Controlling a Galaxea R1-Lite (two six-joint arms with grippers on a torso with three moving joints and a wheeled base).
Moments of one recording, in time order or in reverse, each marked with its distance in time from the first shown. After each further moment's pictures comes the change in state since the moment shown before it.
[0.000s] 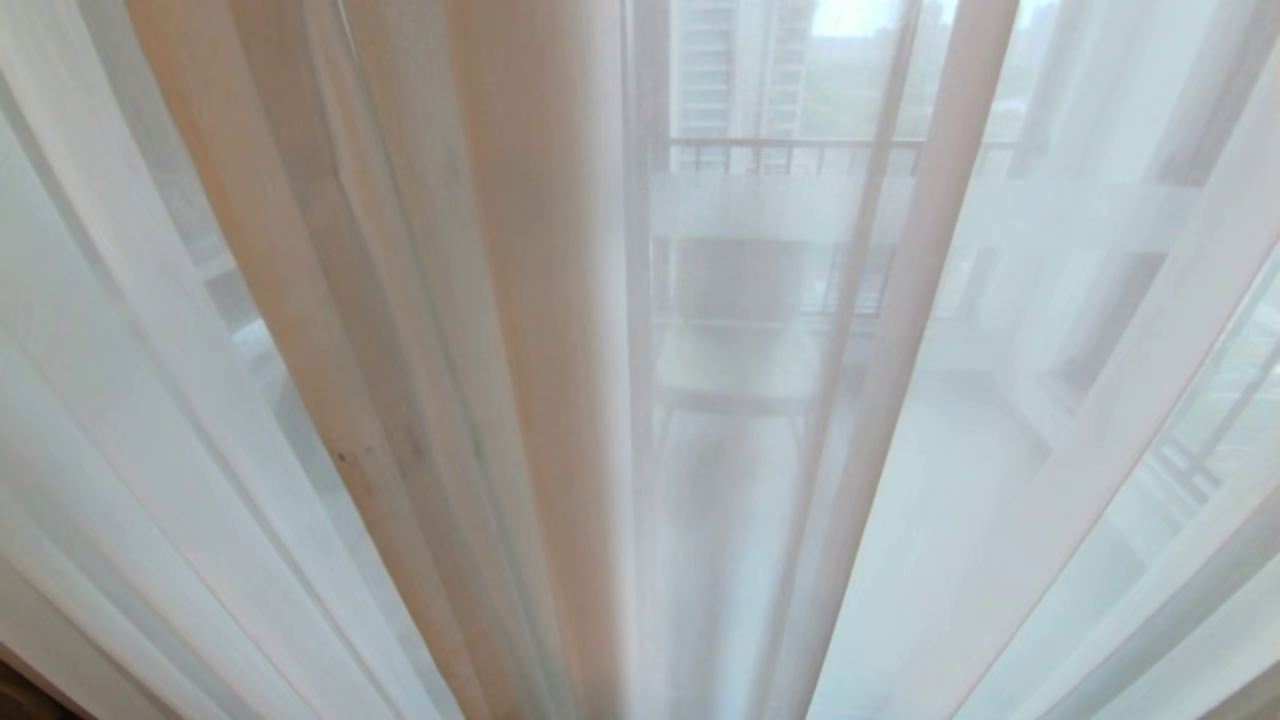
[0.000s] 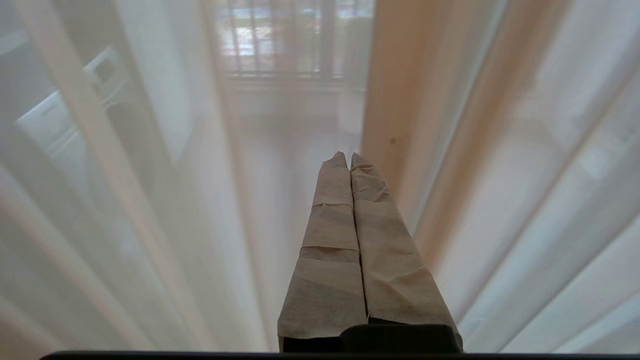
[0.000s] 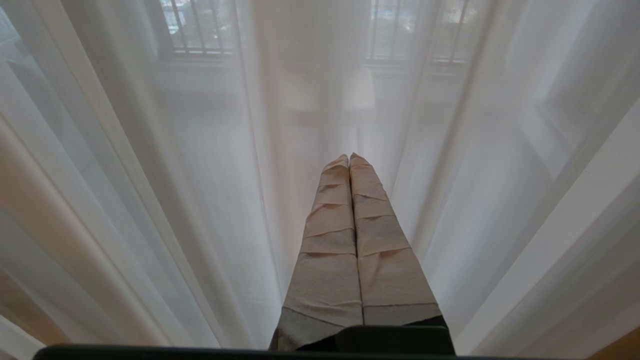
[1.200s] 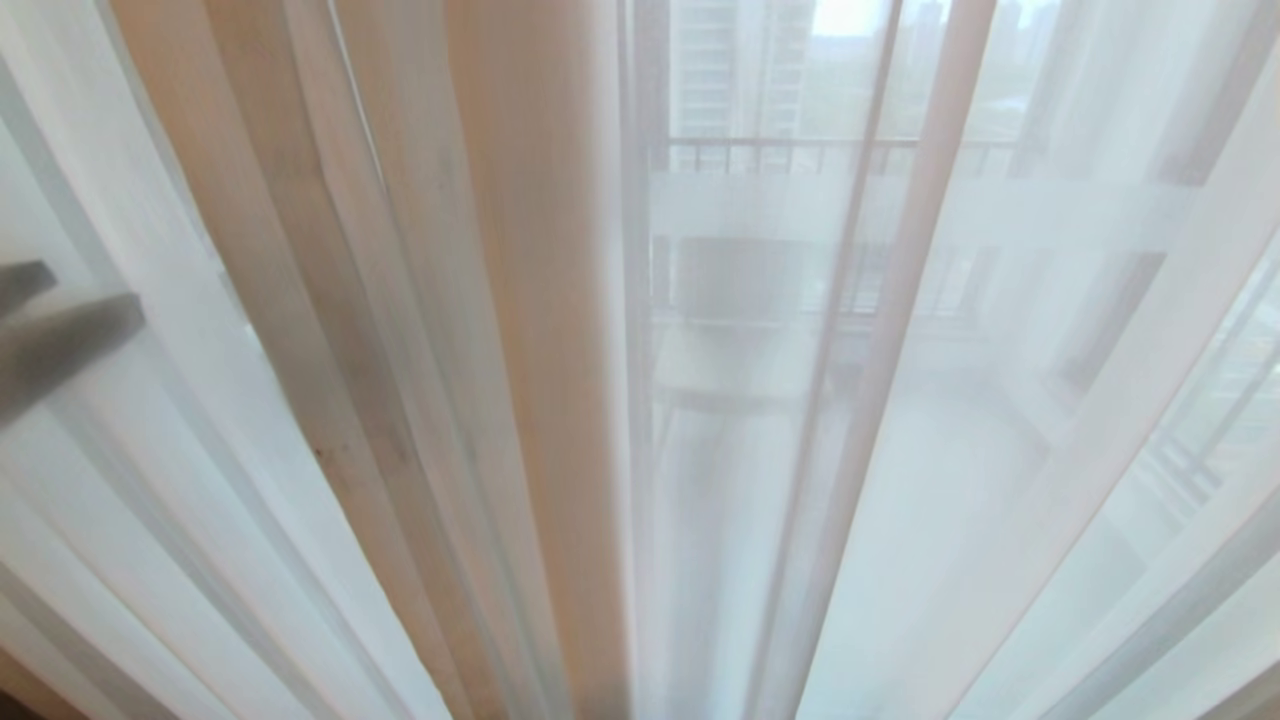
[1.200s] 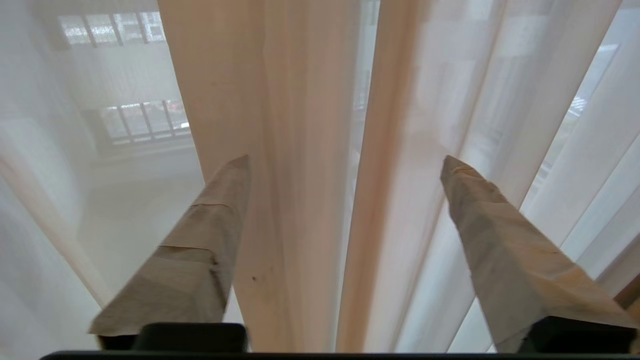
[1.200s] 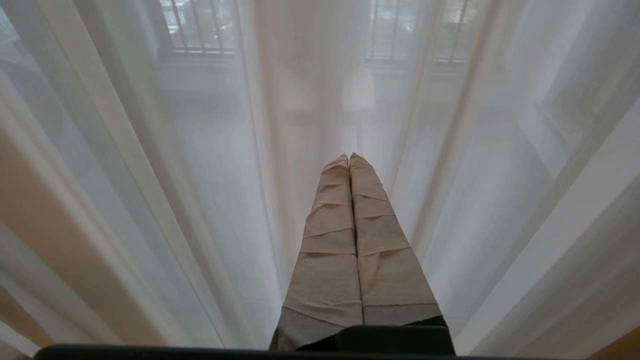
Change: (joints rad) left arm -0.221 0.332 -0.181 -0.253 -0.121 0.026; right arm 0.000 0.000 0.000 0.000 0.000 0.000
